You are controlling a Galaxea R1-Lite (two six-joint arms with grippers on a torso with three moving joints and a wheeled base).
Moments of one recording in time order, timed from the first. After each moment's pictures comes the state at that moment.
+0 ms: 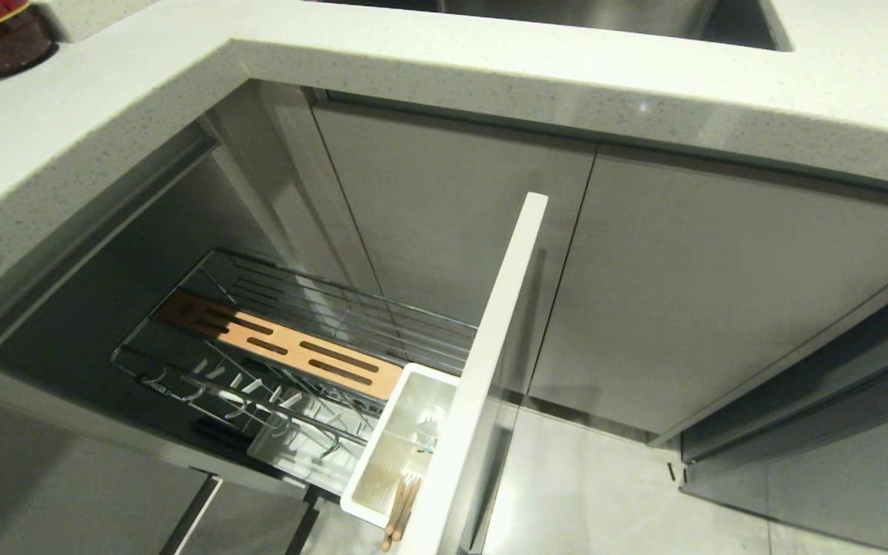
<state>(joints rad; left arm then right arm) 0.01 0.05 -0.41 0.21 0.03 0.14 0.00 0.00 0.00 -0.08 0.00 0.02</state>
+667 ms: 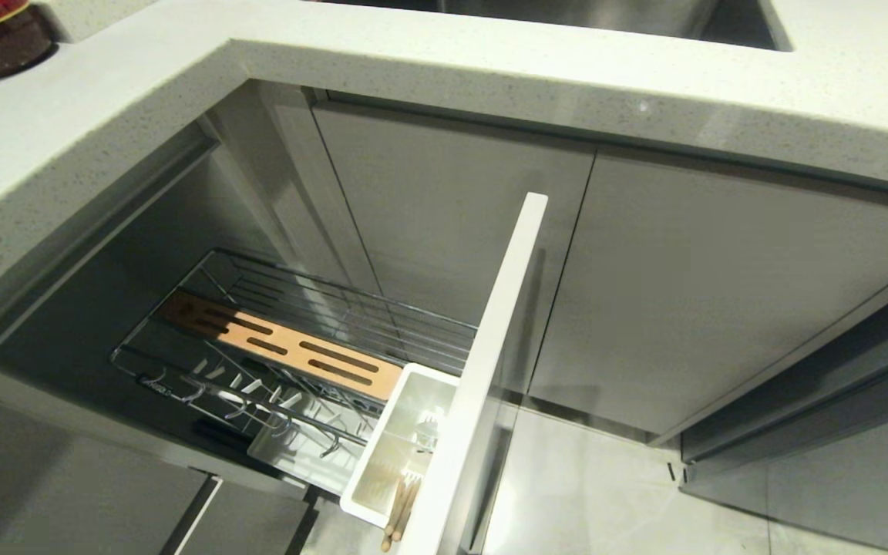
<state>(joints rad) 0.01 0.00 0.00 0.00 -0.03 0.09 0.00 0.00 0.00 -0.08 0.00 0.02</state>
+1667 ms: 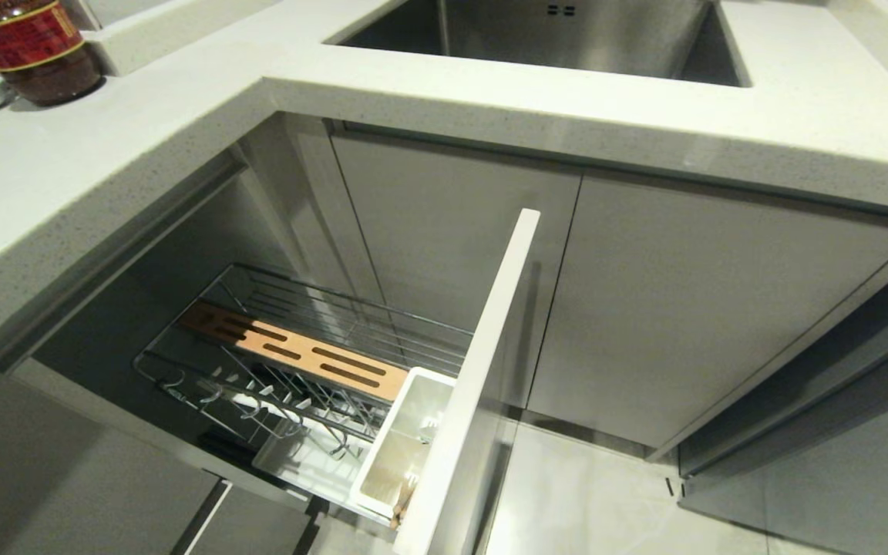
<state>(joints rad) 0.01 0.00 0.00 0.00 -0.02 0.05 0.00 0.00 0.00 -0.08 0.00 0.02</state>
